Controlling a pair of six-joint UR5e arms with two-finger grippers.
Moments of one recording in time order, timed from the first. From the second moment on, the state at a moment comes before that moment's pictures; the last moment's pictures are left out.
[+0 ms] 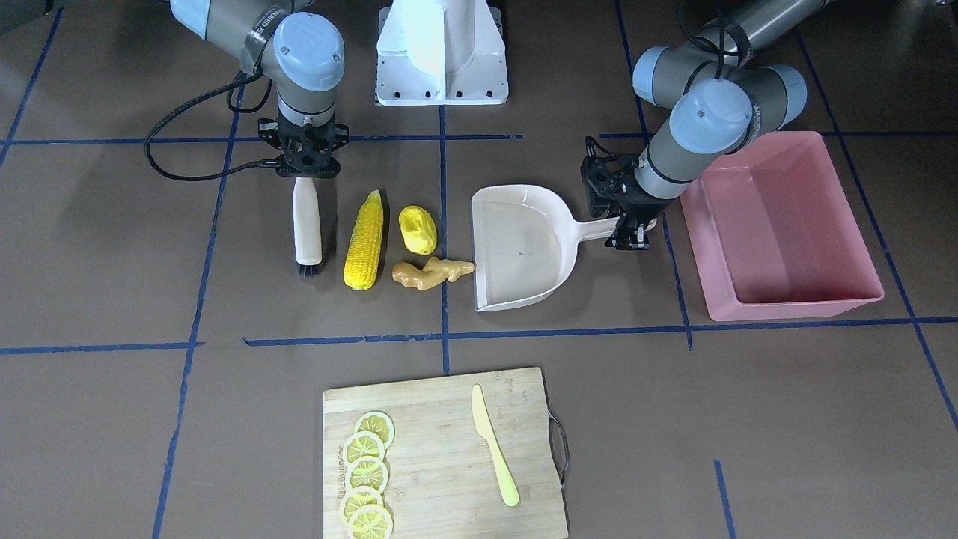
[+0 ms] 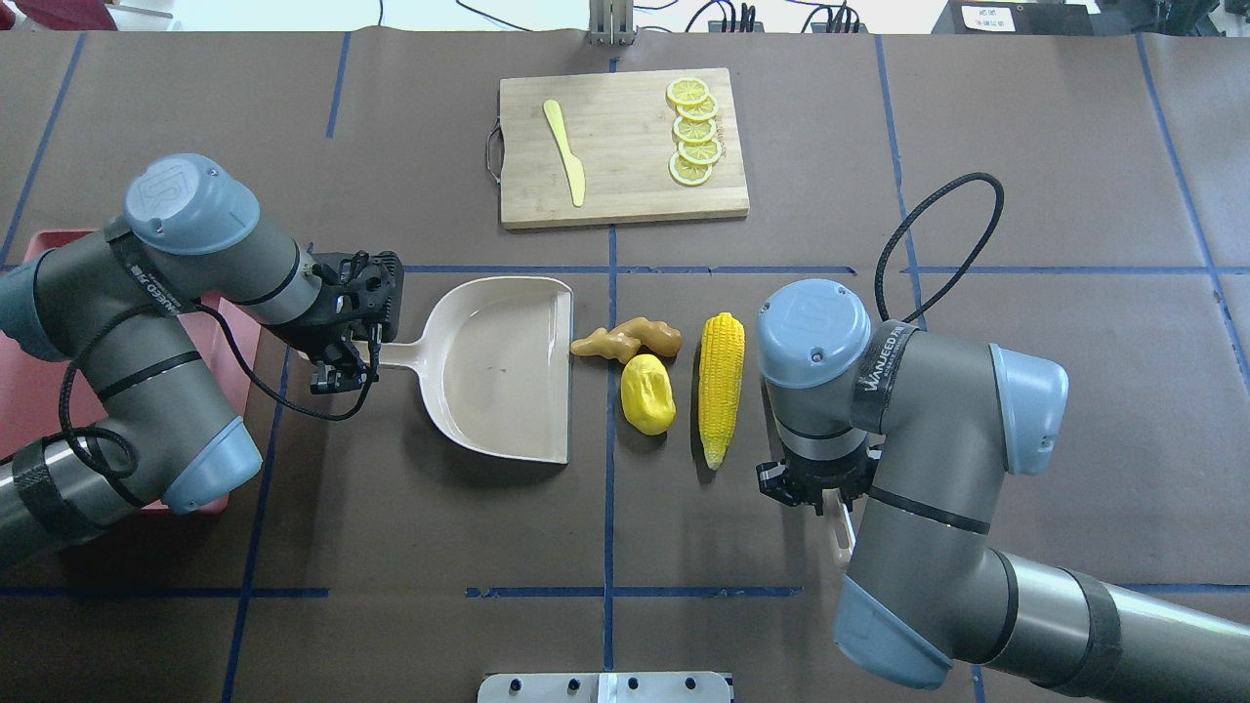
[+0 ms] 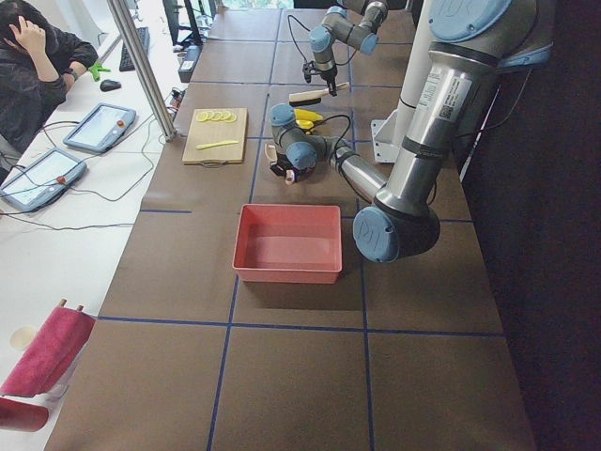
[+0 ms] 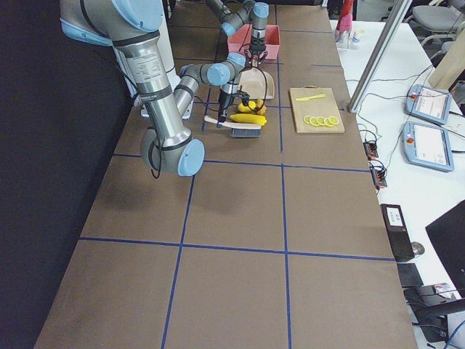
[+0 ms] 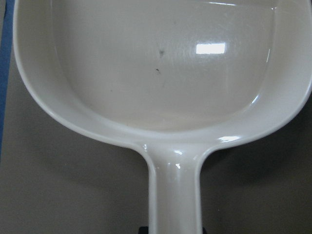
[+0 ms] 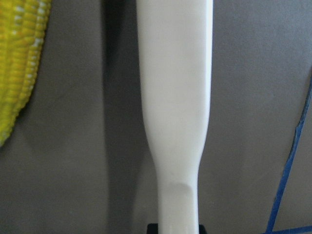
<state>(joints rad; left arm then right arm) -0.71 -1.95 -1.70 -1.82 -2.14 0.46 0.44 -1.08 1.92 -2.09 1.99 1.05</state>
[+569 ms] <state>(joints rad) -0.71 -1.95 -1.70 -1.82 -2.14 0.45 0.42 -1.04 1.82 -1.92 2.00 1.16</state>
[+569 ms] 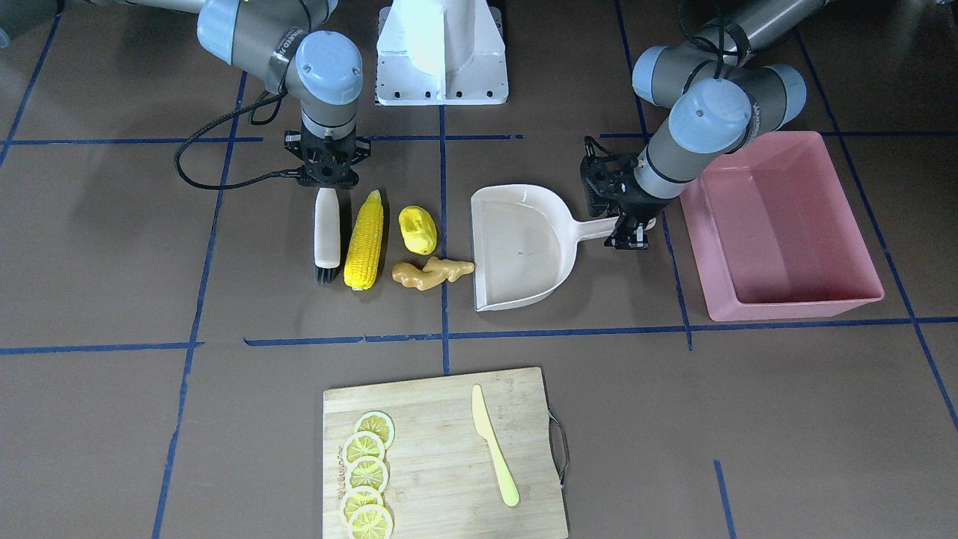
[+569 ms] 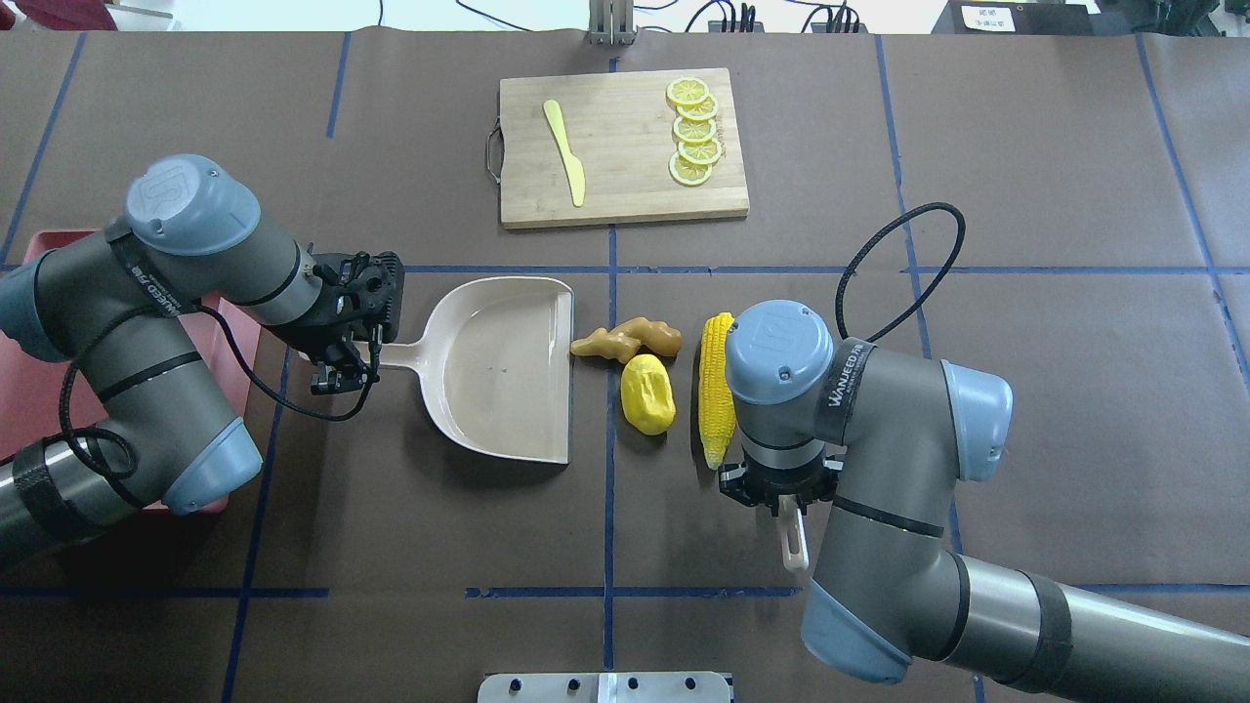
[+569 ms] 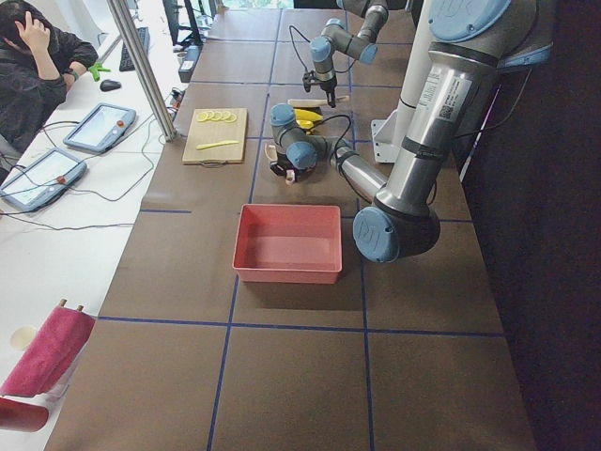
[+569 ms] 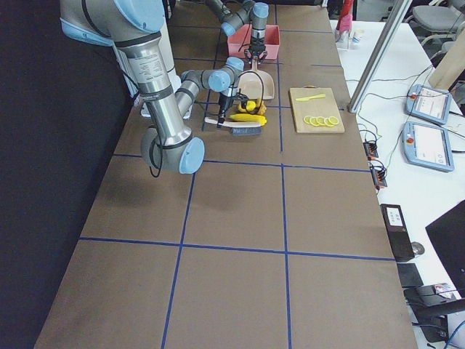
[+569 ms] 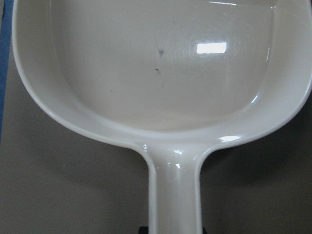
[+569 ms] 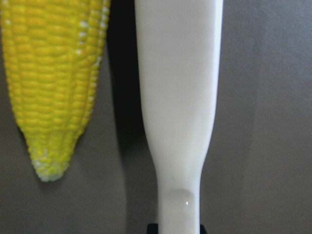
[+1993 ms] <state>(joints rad) -0.71 -1.96 -1.70 -1.80 -2.13 0.45 0.38 -0.66 1.53 -1.90 2.00 1.22</state>
